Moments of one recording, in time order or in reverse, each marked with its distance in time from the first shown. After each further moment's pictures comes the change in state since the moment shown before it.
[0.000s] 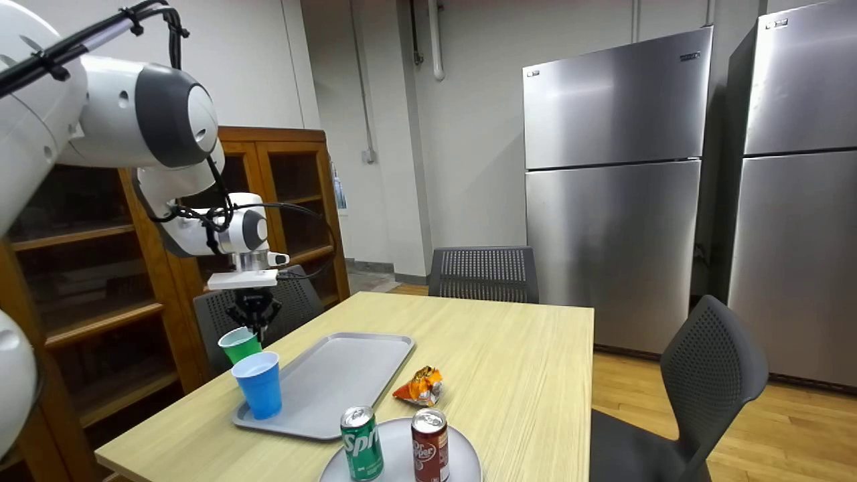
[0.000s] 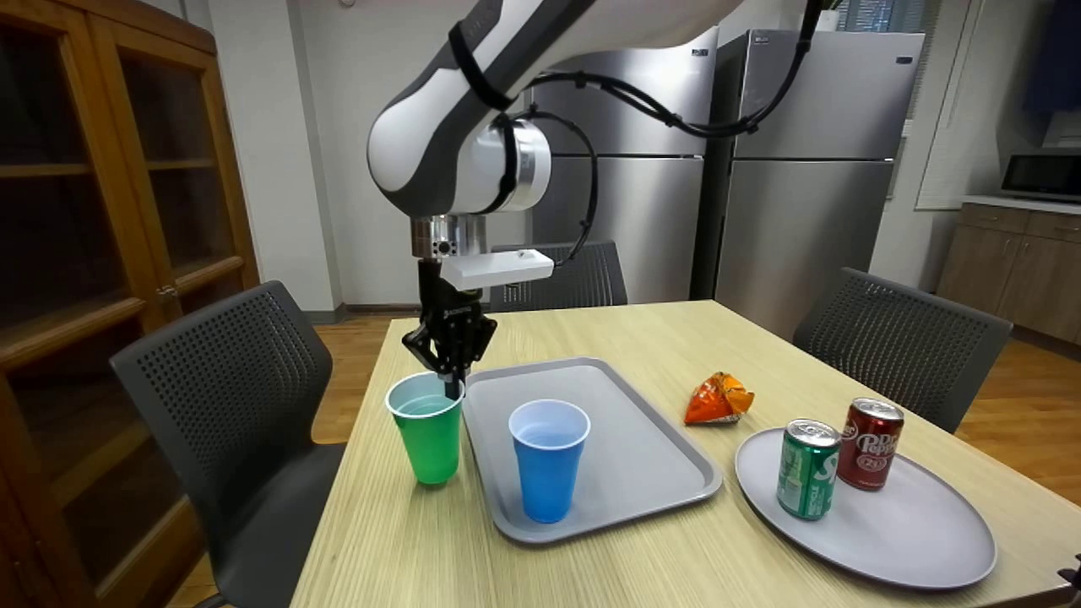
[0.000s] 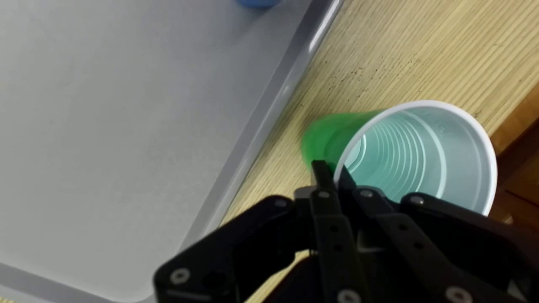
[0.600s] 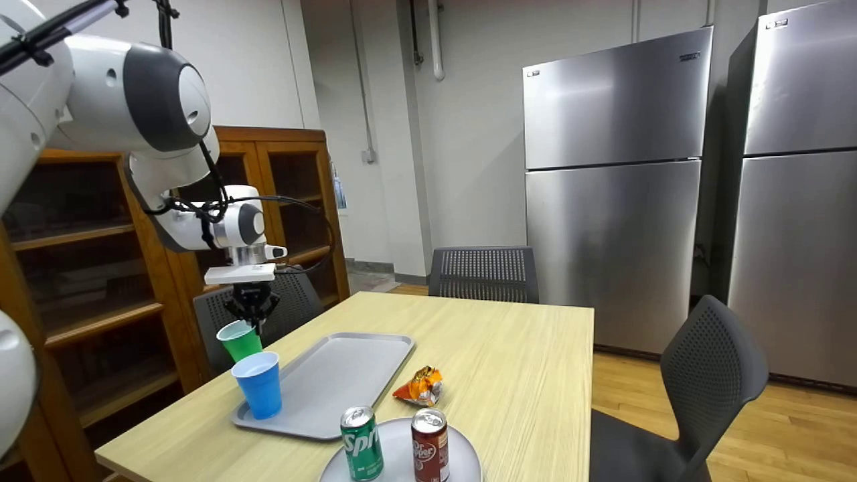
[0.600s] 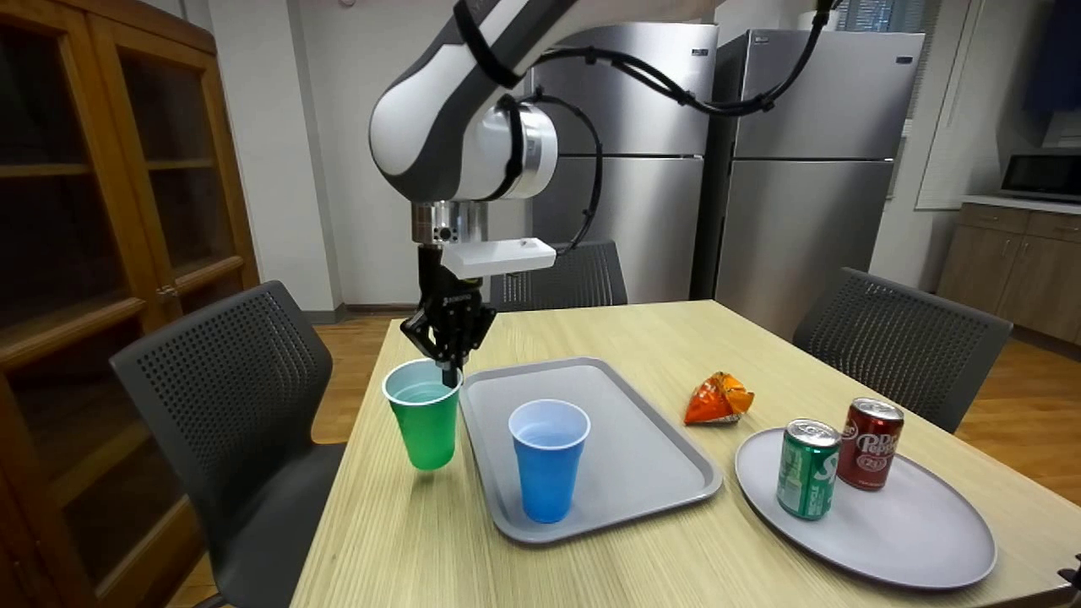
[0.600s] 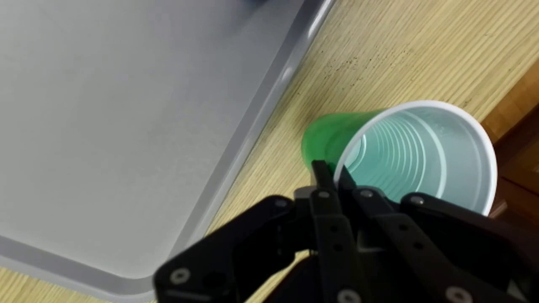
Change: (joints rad) arm -0.002 -0.055 0.001 -0.060 0.002 0.051 0.002
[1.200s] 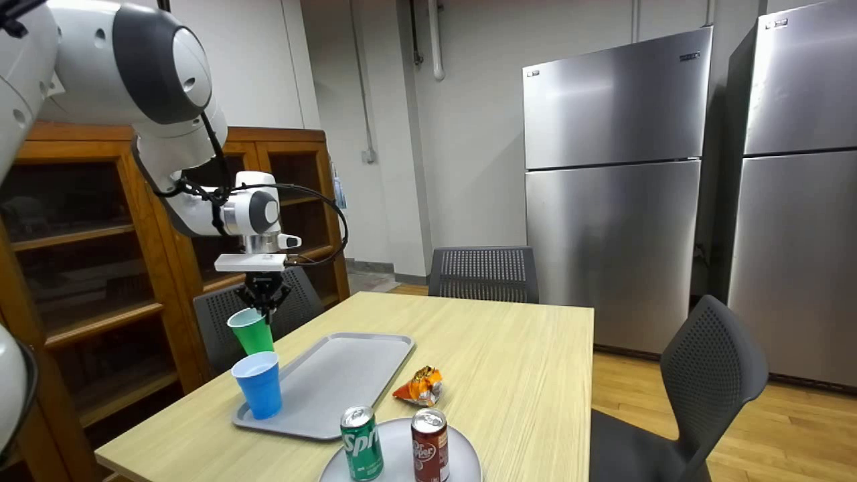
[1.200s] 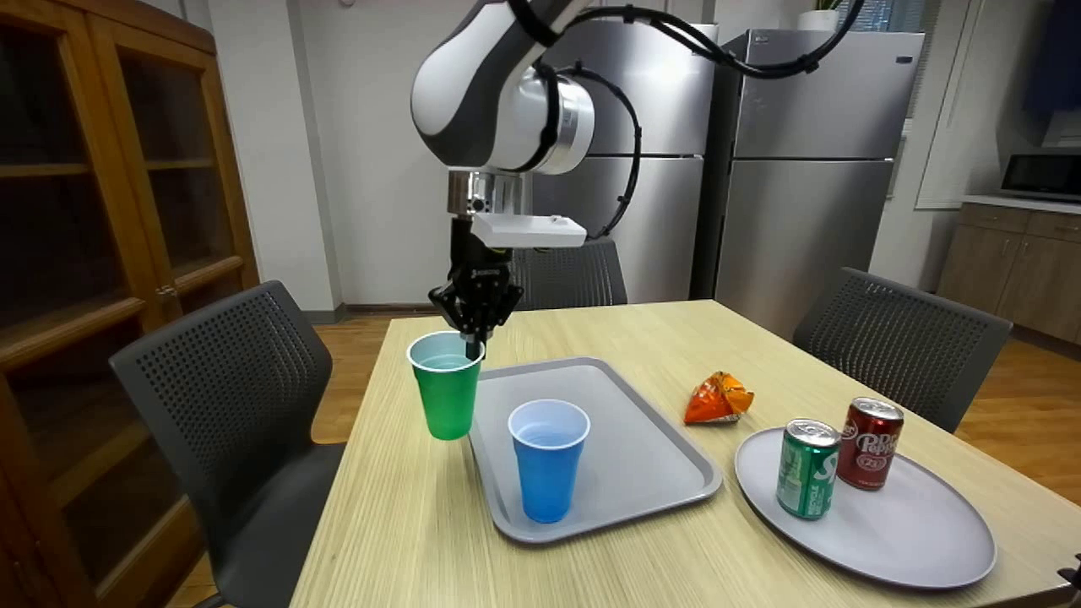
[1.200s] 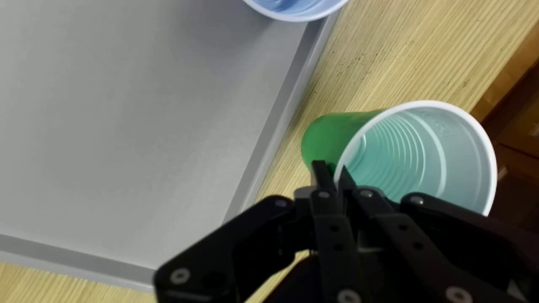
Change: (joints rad) arm -0.062 -0.091 0.000 -0.087 0.071 0.024 0.001
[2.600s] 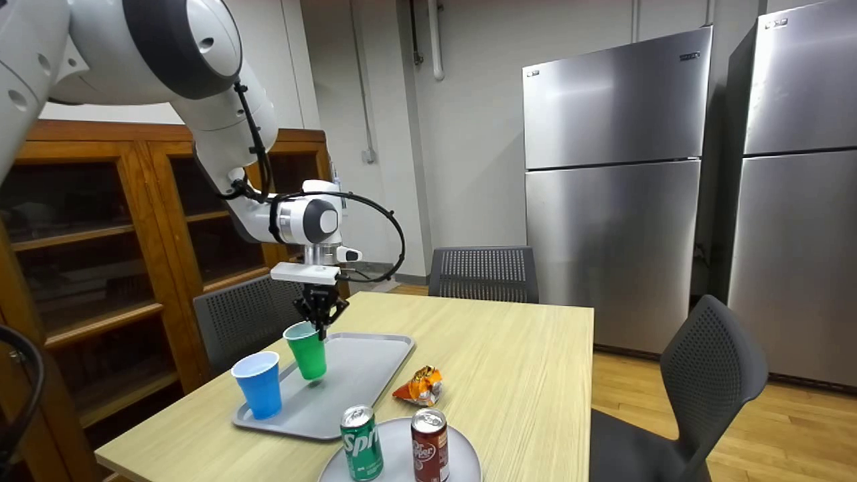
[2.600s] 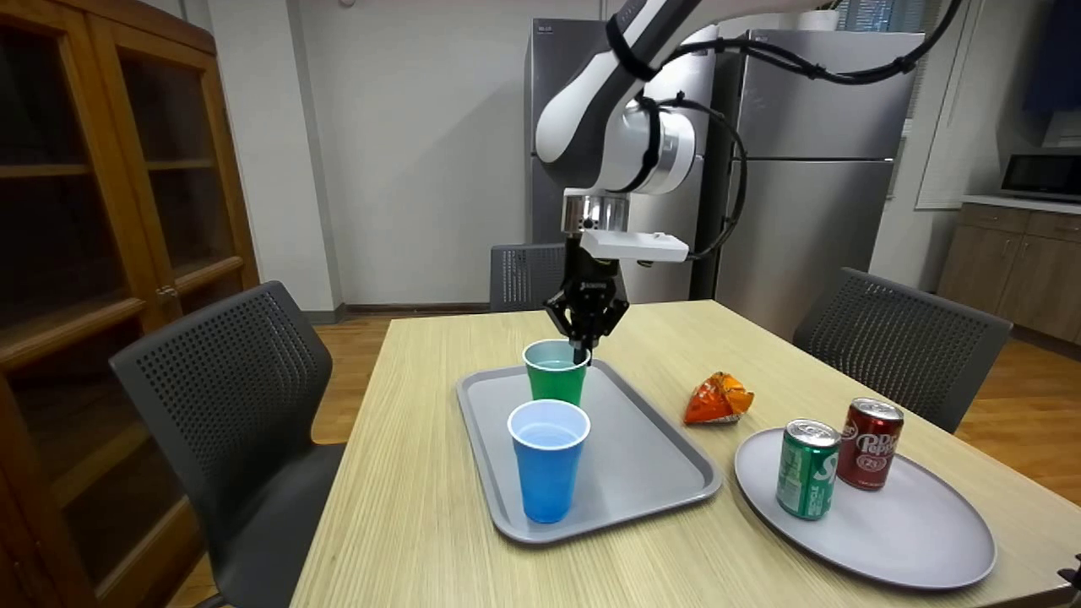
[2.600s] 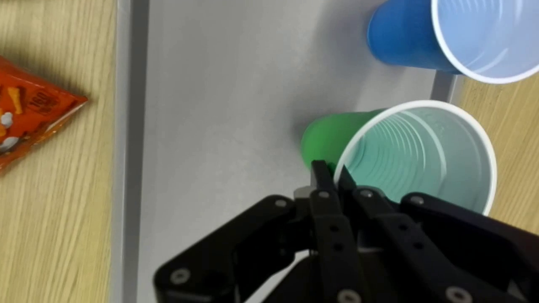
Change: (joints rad) arm -0.166 -0.055 -0.066 -0.155 0.082 0.010 0.007
